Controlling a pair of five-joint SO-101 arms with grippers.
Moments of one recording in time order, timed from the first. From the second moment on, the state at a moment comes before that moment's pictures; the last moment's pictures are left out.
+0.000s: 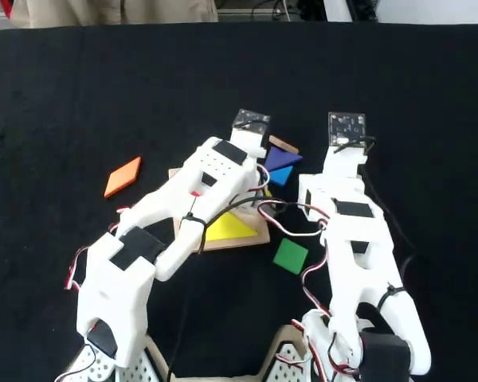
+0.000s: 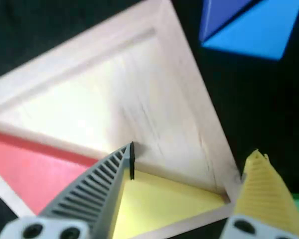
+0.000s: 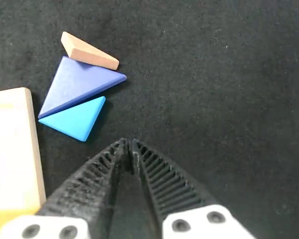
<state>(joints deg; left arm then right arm) 28.7 26.9 0.1 64.7 15.2 5.2 -25.5 61.6 25.5 2.3</state>
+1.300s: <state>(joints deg) -3.6 -40.6 51.0 49.5 10.3 5.2 -25.5 61.6 25.5 2.3</state>
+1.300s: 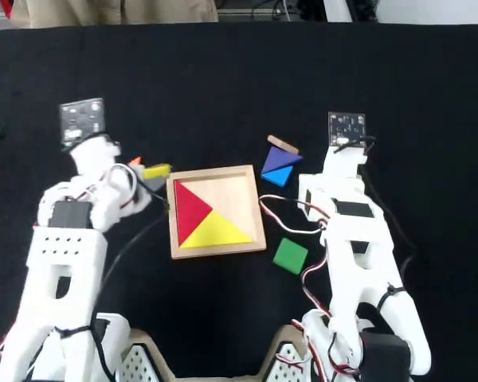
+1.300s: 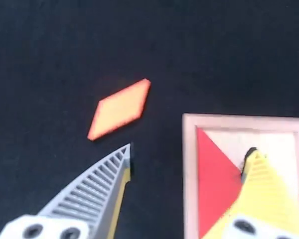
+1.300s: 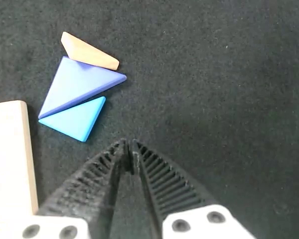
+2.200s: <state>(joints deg) -10.6 -17.2 48.7 38.2 15.7 1.4 -25.5 61.6 25.5 8.3</state>
